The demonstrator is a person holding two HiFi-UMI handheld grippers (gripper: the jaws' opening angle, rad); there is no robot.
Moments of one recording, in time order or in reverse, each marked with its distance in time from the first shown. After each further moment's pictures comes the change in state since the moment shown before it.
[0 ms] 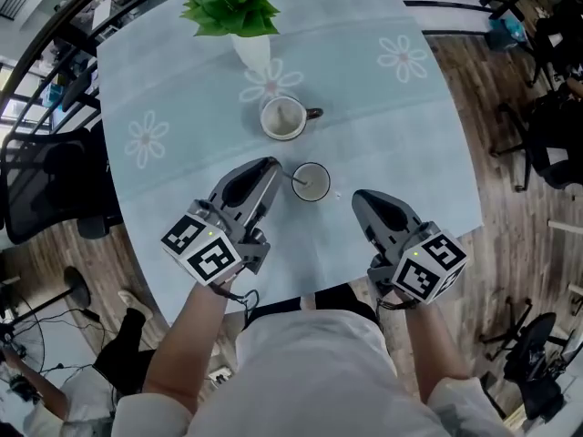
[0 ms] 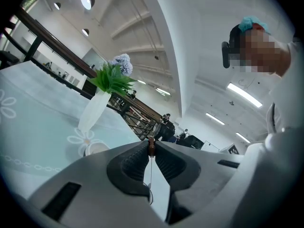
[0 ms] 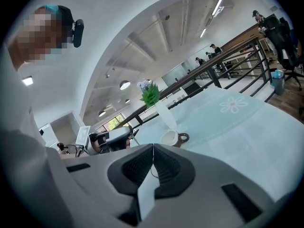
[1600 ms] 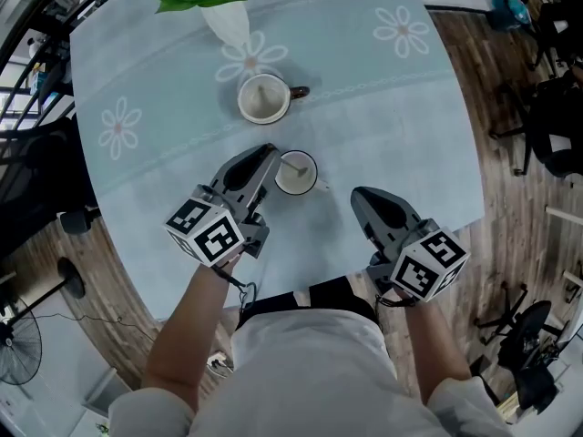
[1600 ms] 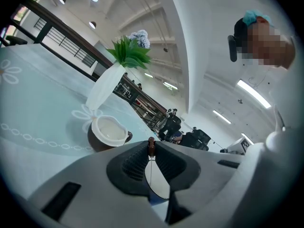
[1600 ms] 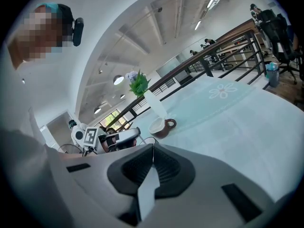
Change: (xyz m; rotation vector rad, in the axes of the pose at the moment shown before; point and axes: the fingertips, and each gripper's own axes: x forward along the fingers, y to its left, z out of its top) left arm 0.039 0.049 -0.075 -0.067 0.078 0.065; right arm 0.000 -0.048 -0.044 0.059 0.084 -0.040
